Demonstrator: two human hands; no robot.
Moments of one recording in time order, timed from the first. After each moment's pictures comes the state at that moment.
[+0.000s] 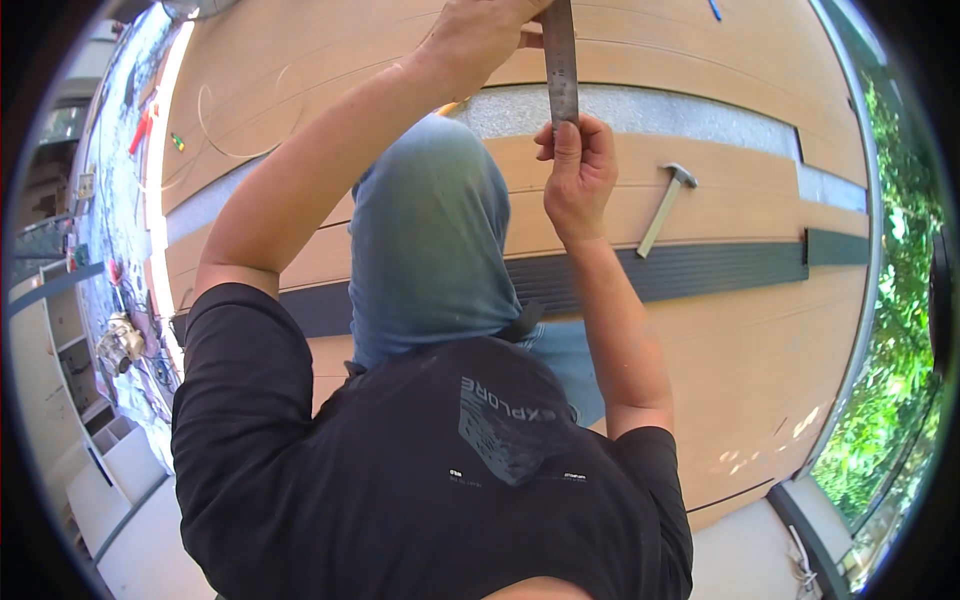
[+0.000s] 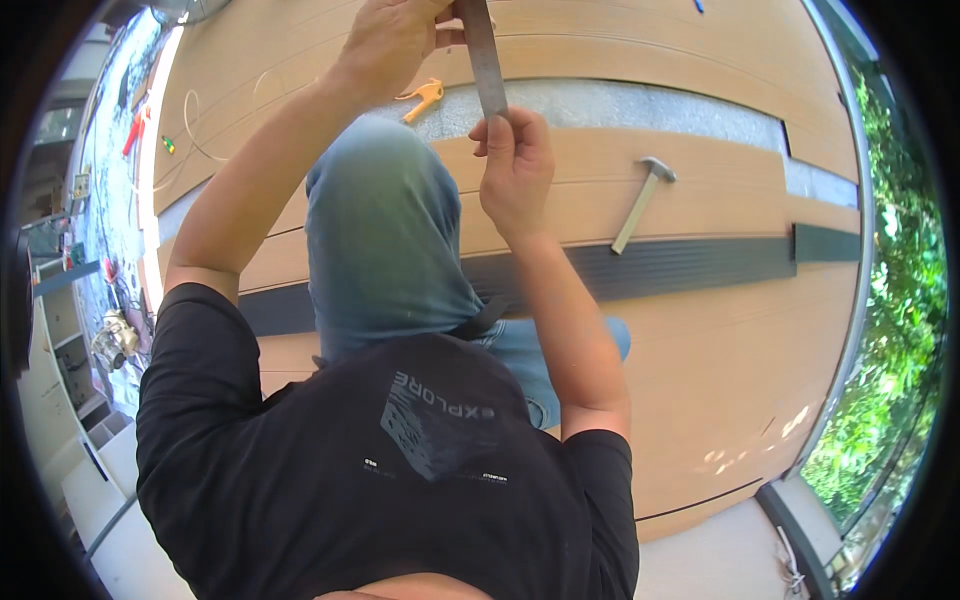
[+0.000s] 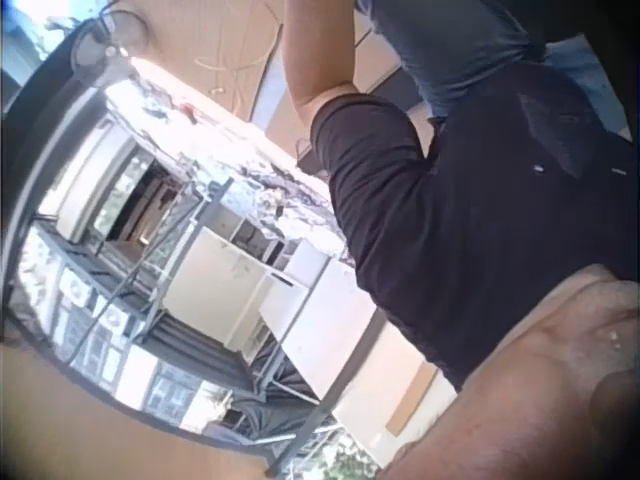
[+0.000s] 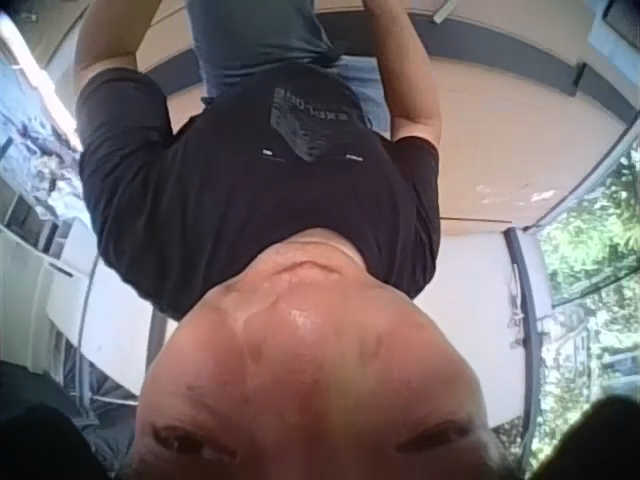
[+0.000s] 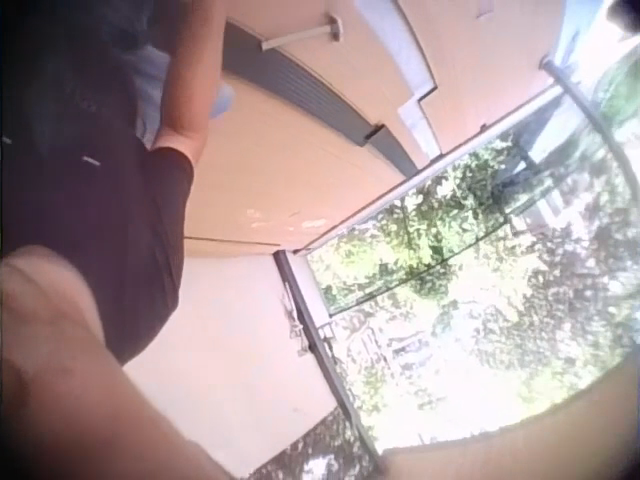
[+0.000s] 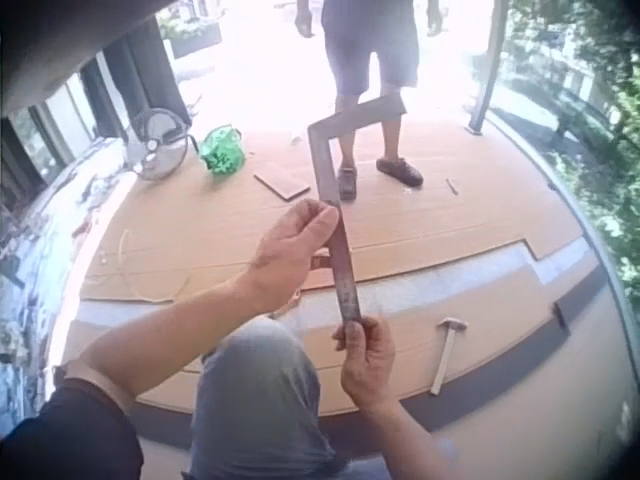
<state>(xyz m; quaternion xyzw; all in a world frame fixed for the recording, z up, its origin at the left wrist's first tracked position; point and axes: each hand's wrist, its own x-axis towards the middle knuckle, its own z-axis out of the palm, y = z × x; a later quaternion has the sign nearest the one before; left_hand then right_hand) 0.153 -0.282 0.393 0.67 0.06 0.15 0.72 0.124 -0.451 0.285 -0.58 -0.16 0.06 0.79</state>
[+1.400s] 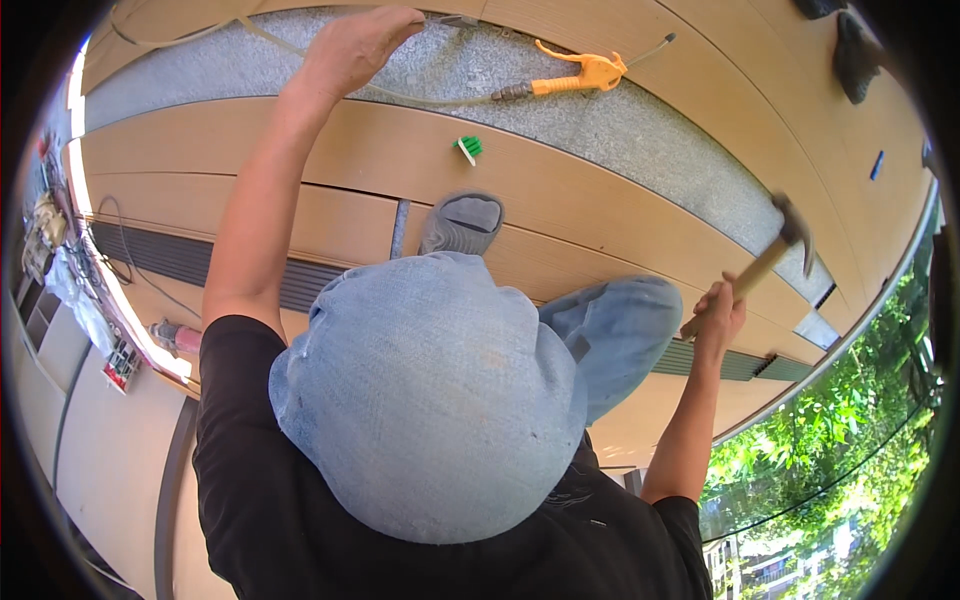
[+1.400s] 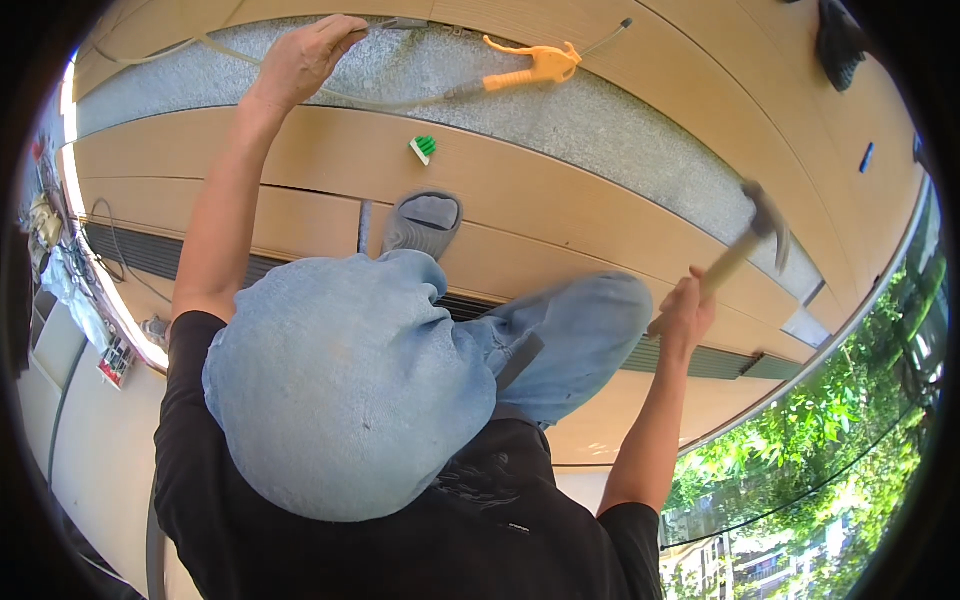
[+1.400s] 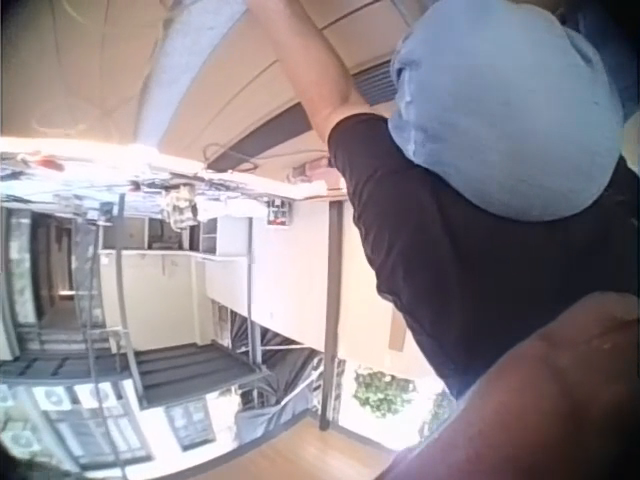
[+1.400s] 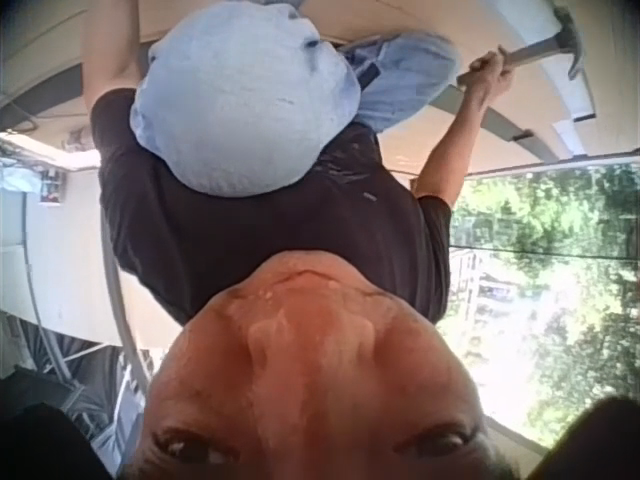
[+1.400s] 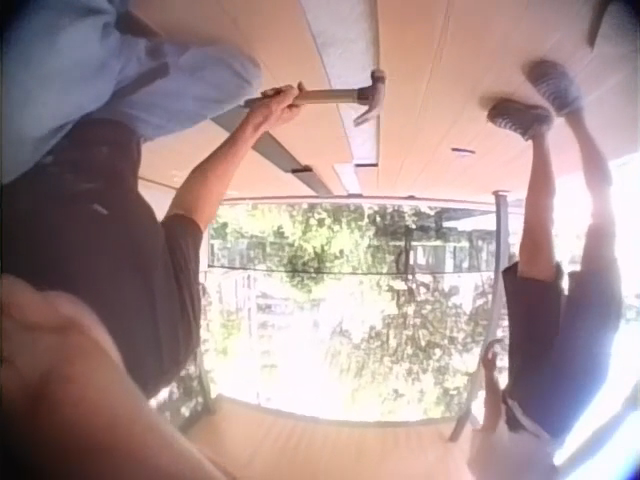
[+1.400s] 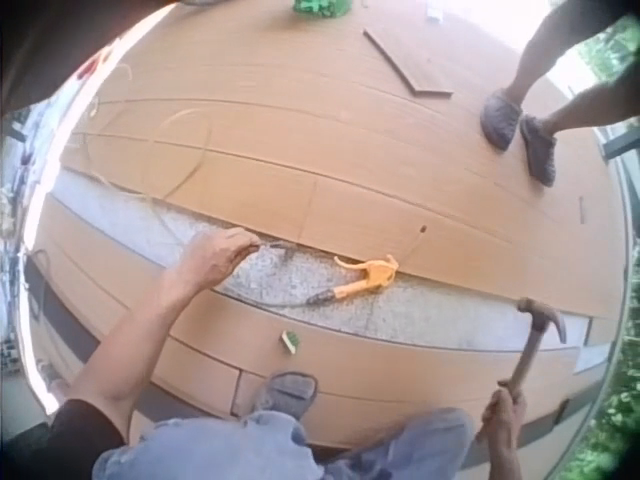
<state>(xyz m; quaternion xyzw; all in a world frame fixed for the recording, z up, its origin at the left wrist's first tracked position) 0.009 0.091 -0.028 0.95 0.20 0.08 0.21 0.290 -0.434 0.080 -0.87 0.03 0.26 0.43</state>
